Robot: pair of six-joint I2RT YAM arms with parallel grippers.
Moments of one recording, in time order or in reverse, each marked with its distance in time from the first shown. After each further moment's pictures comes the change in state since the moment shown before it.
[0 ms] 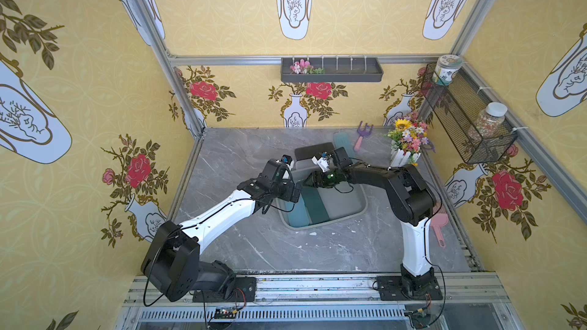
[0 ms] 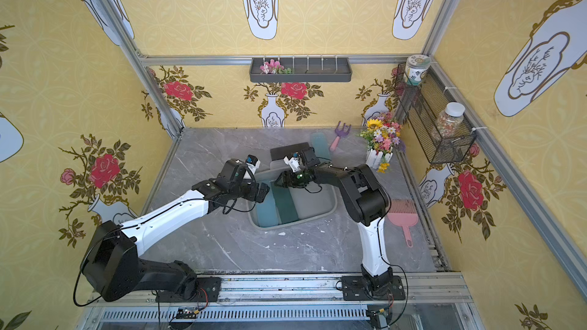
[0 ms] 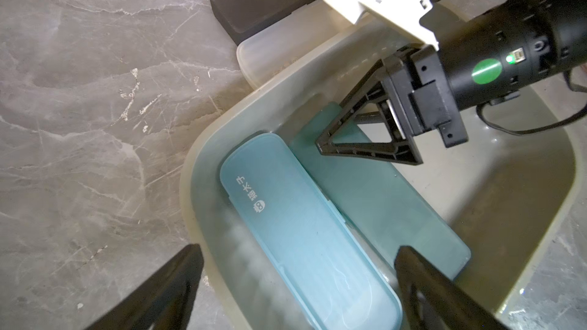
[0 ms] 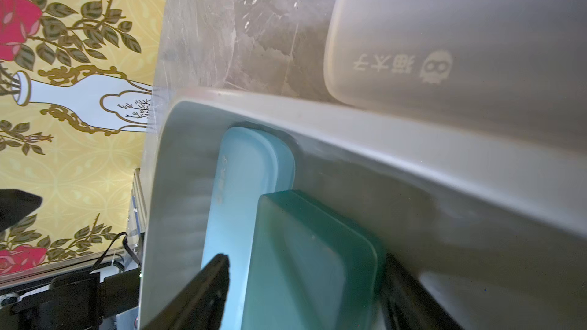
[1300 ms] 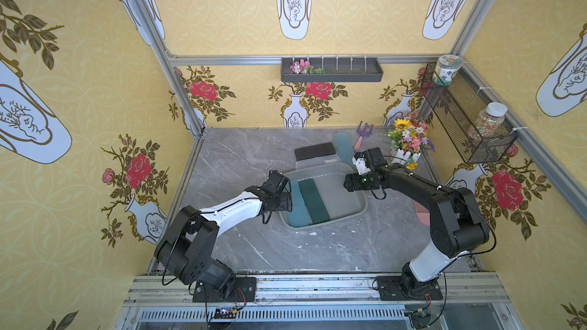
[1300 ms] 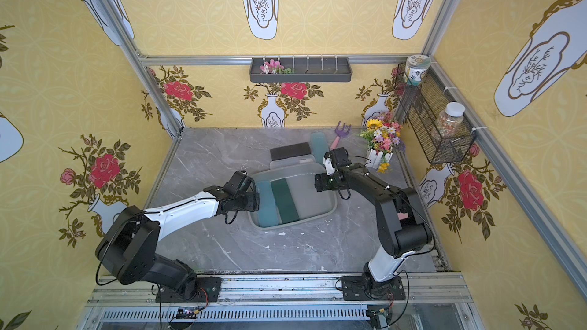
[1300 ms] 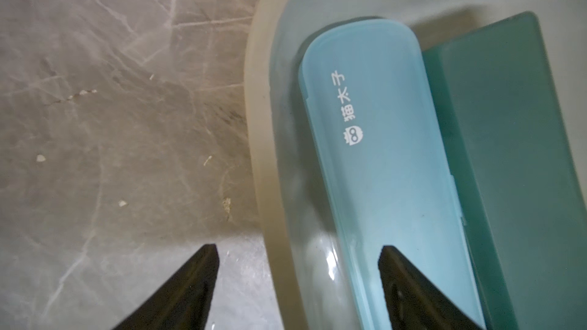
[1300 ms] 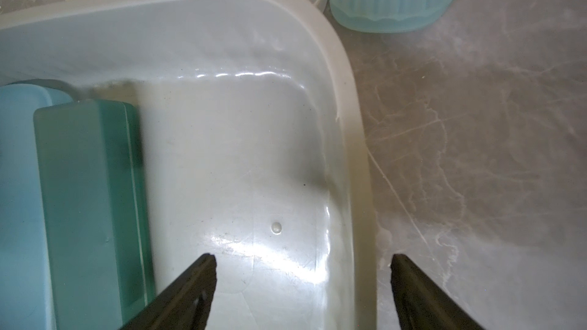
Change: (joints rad) left arm 0.010 0.141 -0.102 -0.038 -0.113 -0.347; right arm -0.187 -0.417 -0.245 -0.340 0.524 -0.205
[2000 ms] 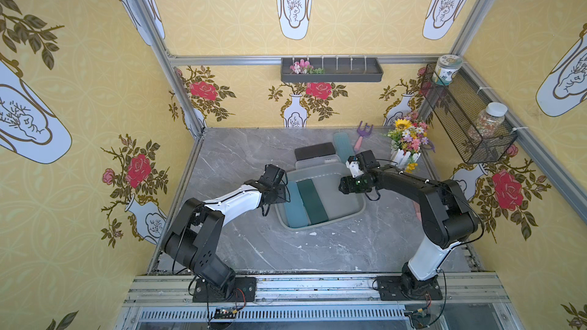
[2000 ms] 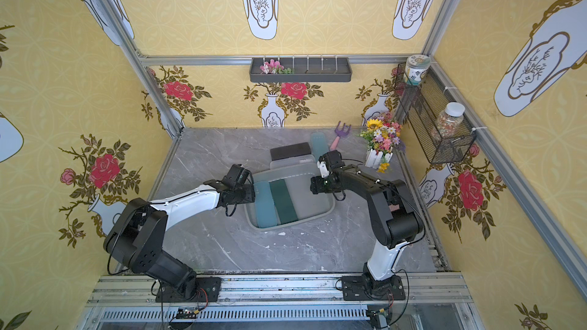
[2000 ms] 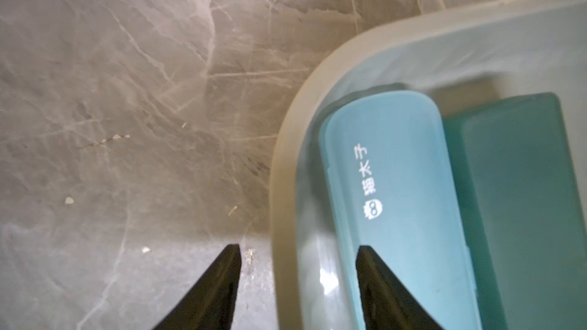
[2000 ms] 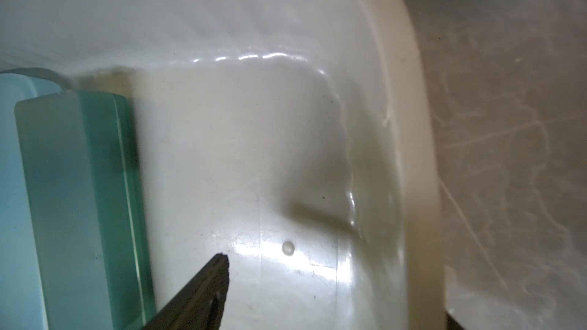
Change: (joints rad) left arm 0.093 0.065 0.067 0.023 -0.005 0.017; right arm 0.068 0.106 0.017 0.058 -0.051 0.045
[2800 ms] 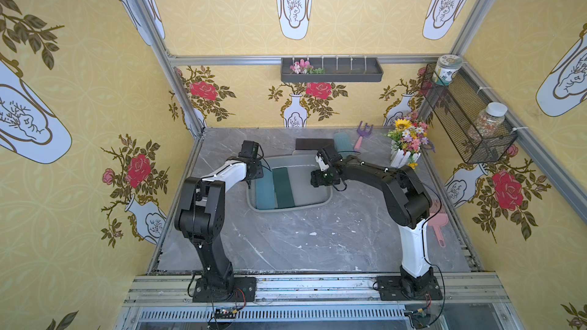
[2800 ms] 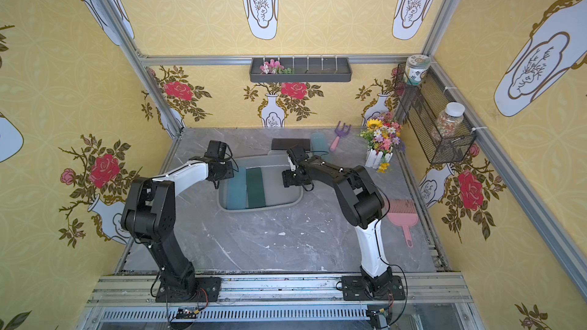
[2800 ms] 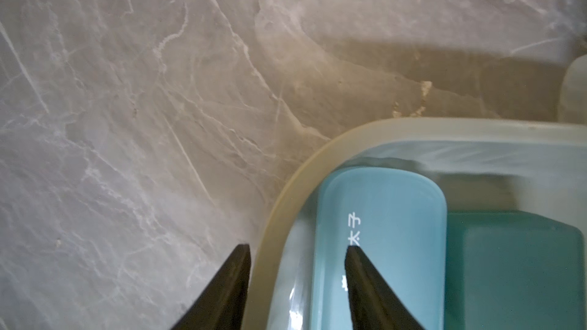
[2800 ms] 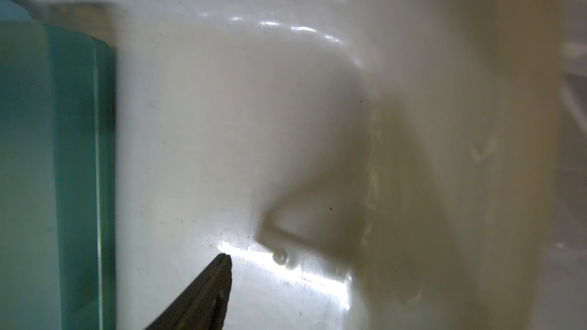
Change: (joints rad) left arm 0.324 0.248 0.303 -0.044 -0.013 0.179; right arm 0.225 0.342 0.424 -0.057 0.082 0.156
